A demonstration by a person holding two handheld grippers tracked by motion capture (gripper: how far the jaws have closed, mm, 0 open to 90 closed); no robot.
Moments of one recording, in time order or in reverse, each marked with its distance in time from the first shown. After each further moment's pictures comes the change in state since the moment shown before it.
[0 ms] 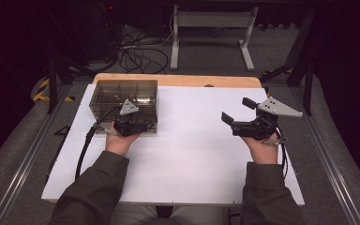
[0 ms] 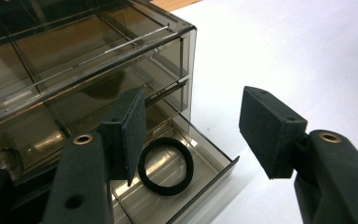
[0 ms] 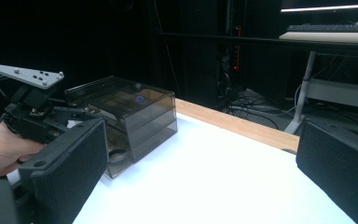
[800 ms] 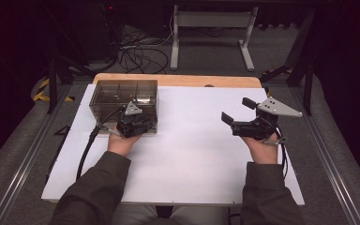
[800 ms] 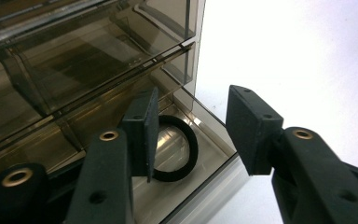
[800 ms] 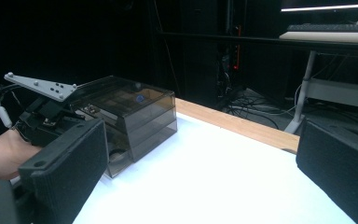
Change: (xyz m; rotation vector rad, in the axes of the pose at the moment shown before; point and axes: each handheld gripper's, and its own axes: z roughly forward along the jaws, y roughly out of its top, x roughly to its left) left arm 0.003 -0.010 0.018 0.090 -0.001 -0.015; right arm 0.000 0.000 0.000 0.001 0.003 0.002
